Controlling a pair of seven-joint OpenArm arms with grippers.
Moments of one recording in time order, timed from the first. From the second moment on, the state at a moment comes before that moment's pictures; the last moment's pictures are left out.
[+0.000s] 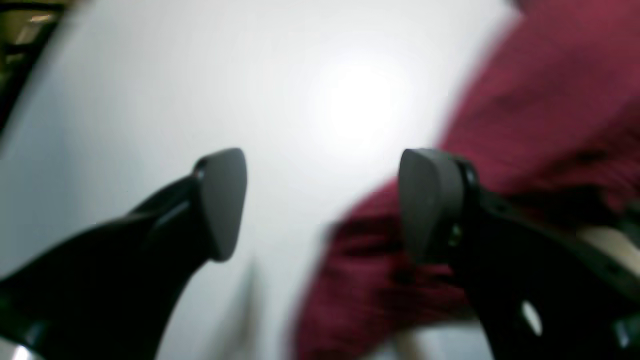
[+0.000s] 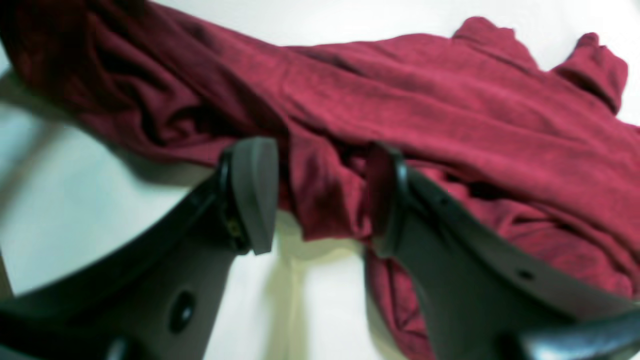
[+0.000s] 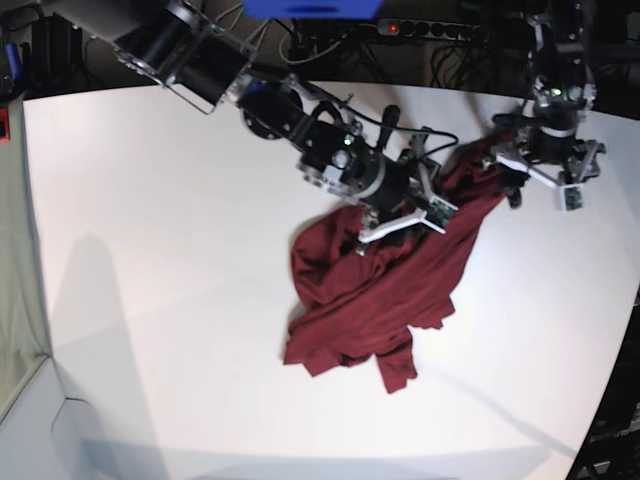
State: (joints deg) left arm 21.6 -12.1 -13.8 102.5 -12.4 -0.1 26.5; right arm 14.2 -1.1 -52.9 77.2 -1.1 9.0 -27.8
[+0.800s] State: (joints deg) left arm 29.3 -10.5 -14.7 109.5 -12.2 0.2 26.5; right arm 13.7 -1.0 -53.0 77.2 -1.1 9.0 -27.7
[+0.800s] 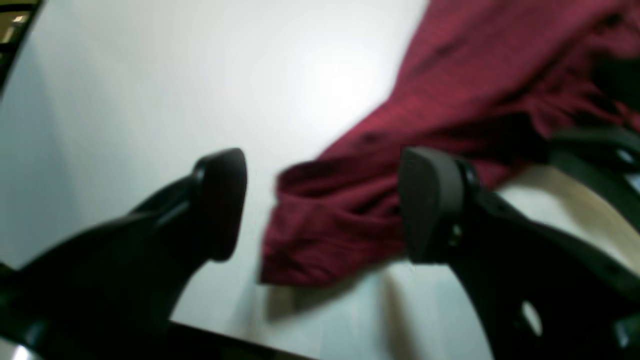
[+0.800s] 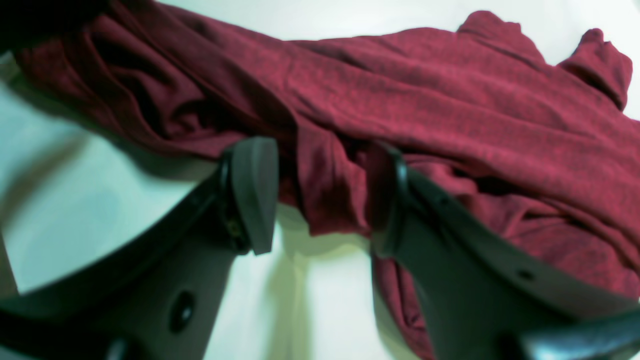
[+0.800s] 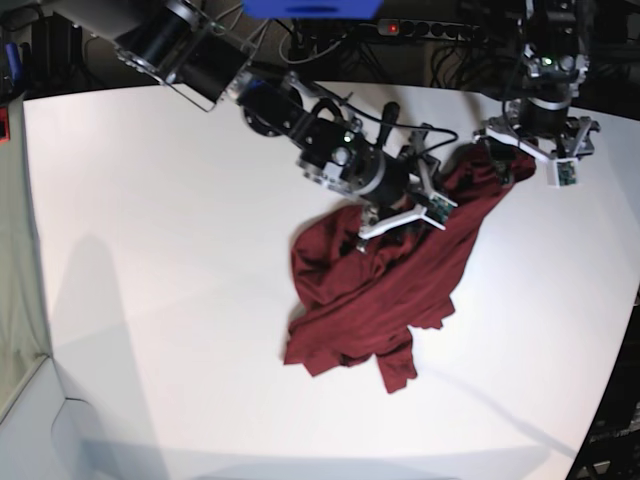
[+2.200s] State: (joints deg) left arm 26.3 -10.4 -10.8 100.7 -12.6 0.1 26.2; right arm 13.6 -1.3 -52.9 77.2 -1.1 9.0 -27.7
